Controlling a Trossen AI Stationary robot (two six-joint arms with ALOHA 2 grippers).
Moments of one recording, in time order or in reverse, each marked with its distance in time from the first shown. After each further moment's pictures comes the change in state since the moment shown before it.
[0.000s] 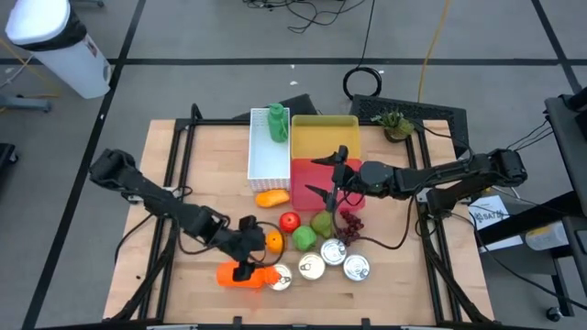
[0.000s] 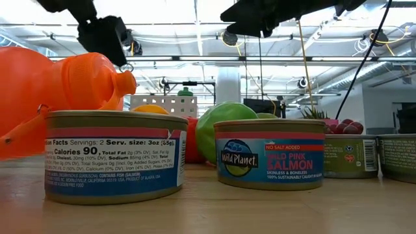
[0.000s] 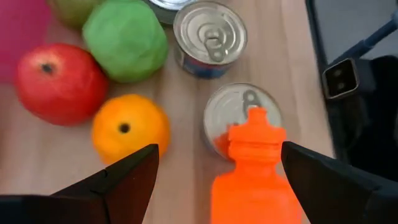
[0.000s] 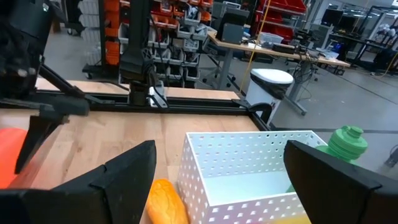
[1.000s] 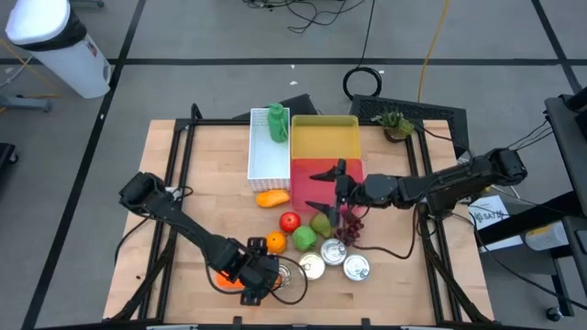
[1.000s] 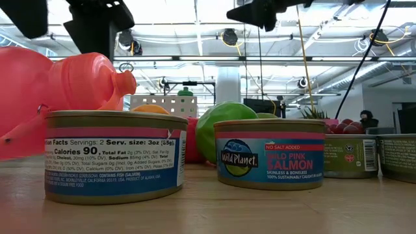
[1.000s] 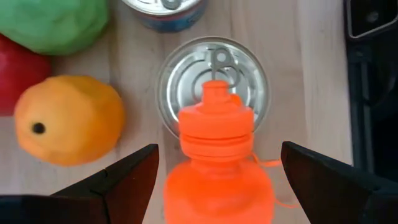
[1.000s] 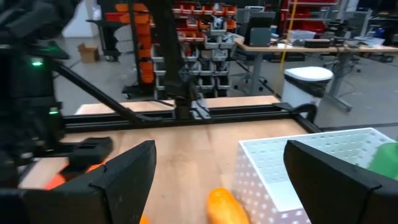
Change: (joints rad) left arm -0.102 0.362 0.427 -0.402 -0.024 0.004; right arm 0.127 0.000 0.000 0.029 0.005 0.167
